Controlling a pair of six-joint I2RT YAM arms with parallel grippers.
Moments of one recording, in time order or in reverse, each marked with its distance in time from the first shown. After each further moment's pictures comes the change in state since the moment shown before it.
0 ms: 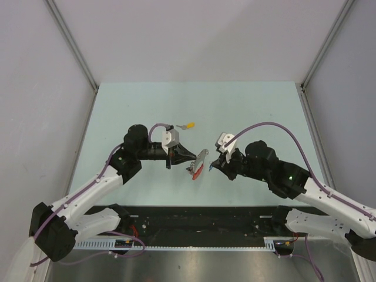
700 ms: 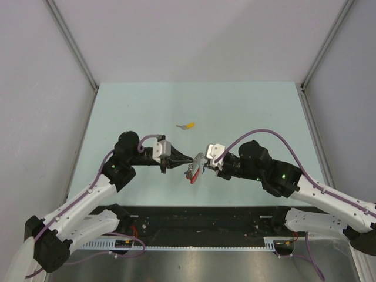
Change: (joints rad) left arm -0.006 -0.130 -0.057 0.043 0.048 0.089; right arm 0.066 0.060 0.015 0.064 -0.061 -0.290
